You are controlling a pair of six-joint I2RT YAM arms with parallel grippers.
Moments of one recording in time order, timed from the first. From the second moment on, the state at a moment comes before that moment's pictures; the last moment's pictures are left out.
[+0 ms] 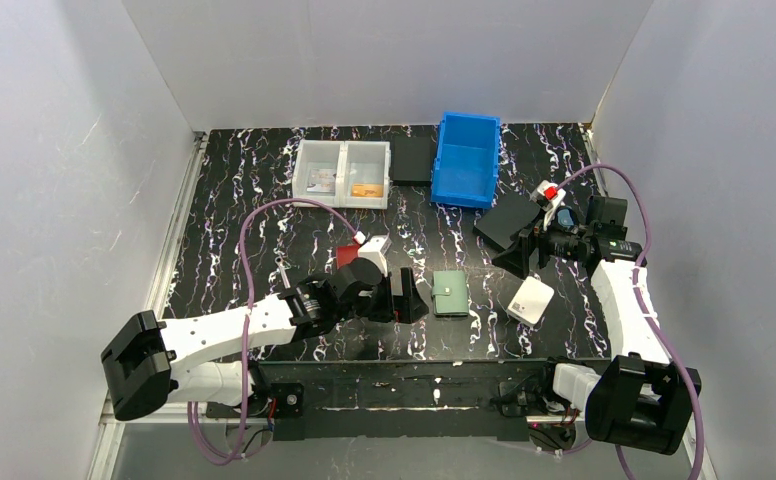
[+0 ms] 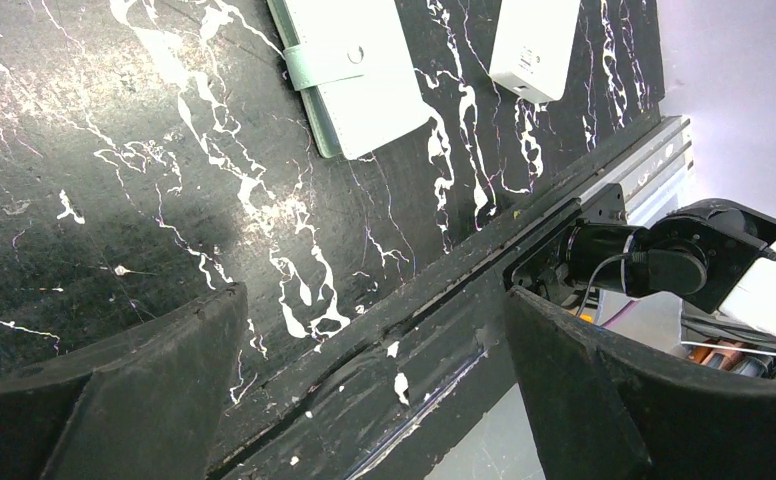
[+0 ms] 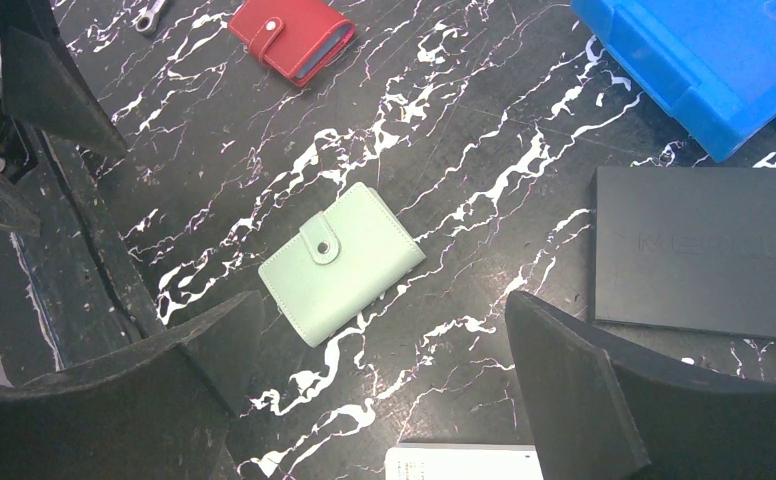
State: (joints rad) left arm -1.07 1.20 0.72 -0.16 -0.08 -0.85; right arm -0.15 1.10 0.82 -0.58 -1.06 -0.53
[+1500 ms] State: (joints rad) left arm -1.15 1.74 1.29 -0.54 -0.30 -0.92; right arm -0.15 1.10 0.81 -0.58 -1.06 -0.53
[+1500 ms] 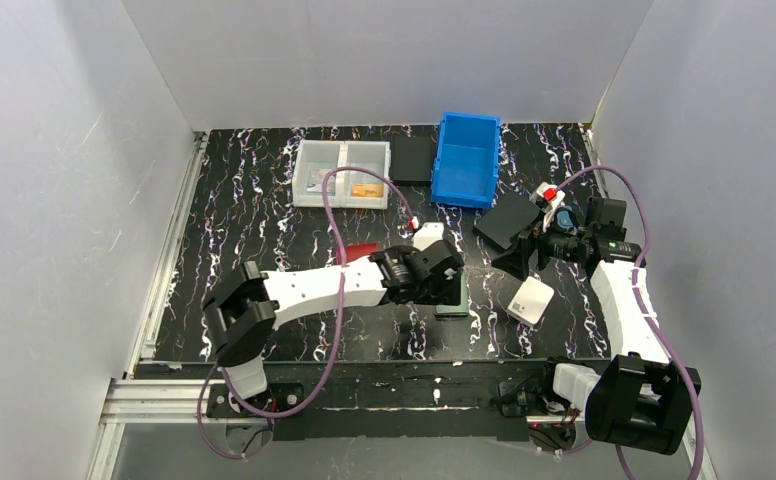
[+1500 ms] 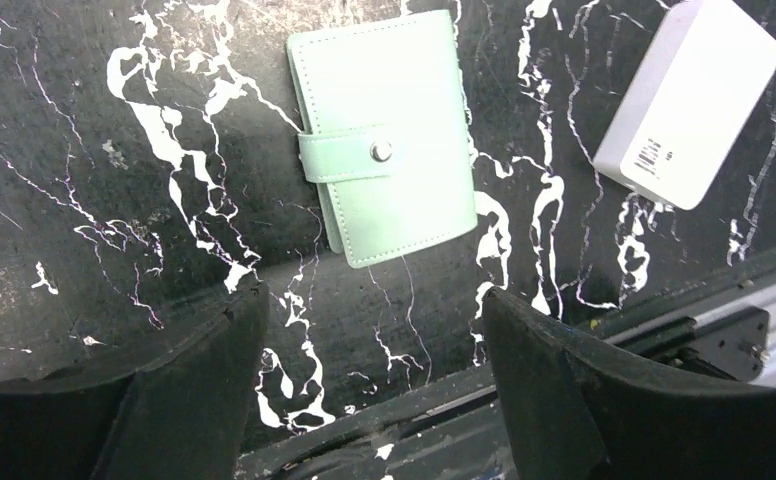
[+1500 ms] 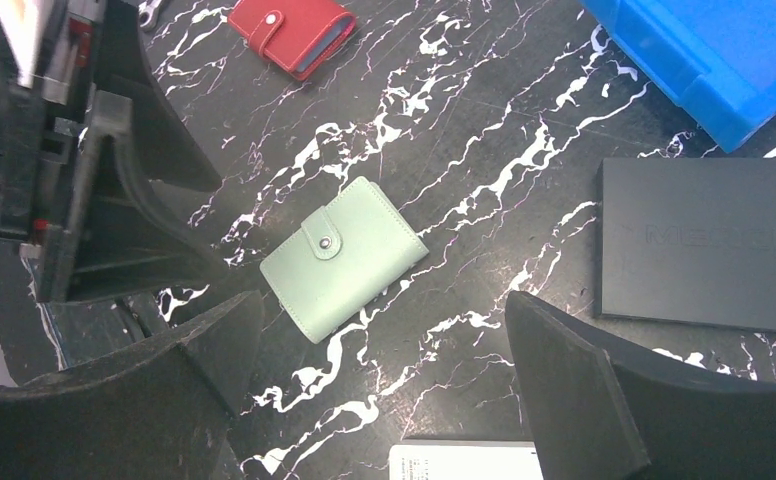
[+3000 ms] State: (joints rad) left arm -1.09 2.11 1.64 -0.74 -0.33 -0.95; right arm -0.15 1.15 0.81 -0.55 -0.94 -0.47
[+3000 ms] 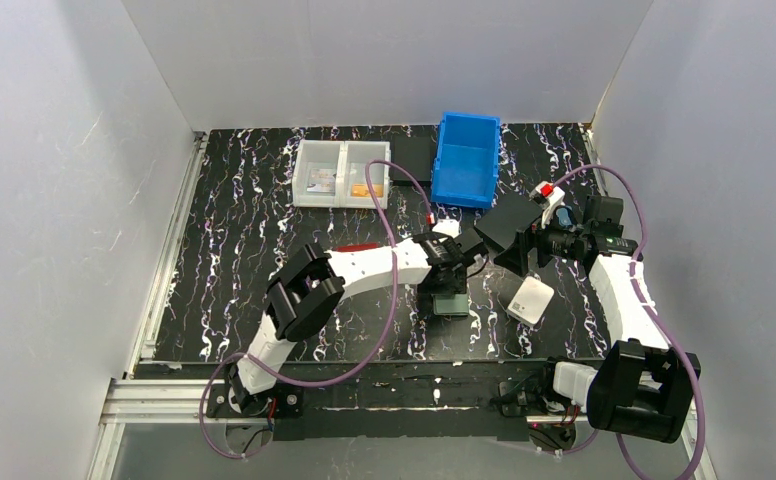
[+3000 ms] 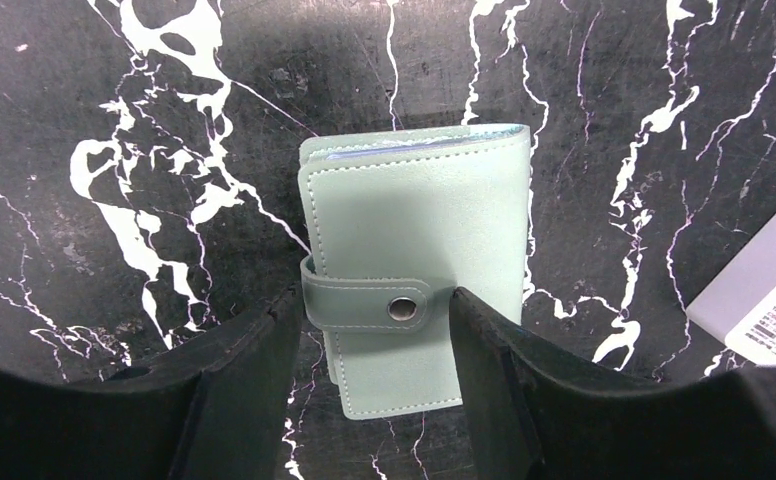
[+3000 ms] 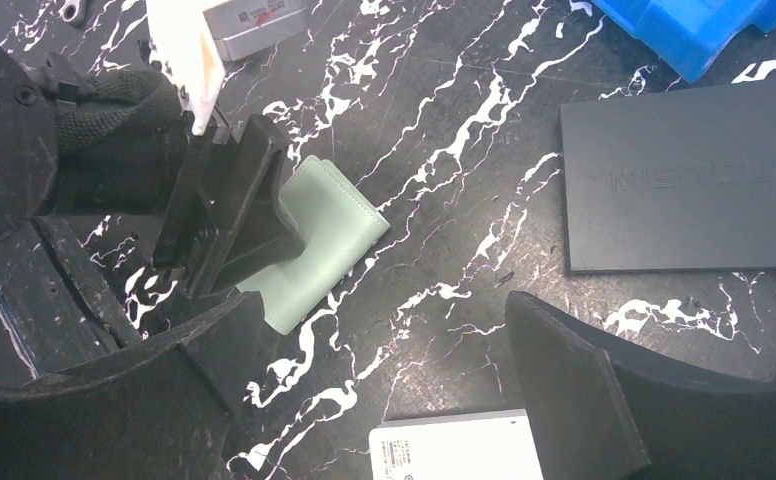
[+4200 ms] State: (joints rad) left arm -1.07 1.94 1.34 -0.51 -0.22 -0.95; right arm -0.13 1.25 0.81 -0.55 -1.03 -0.46
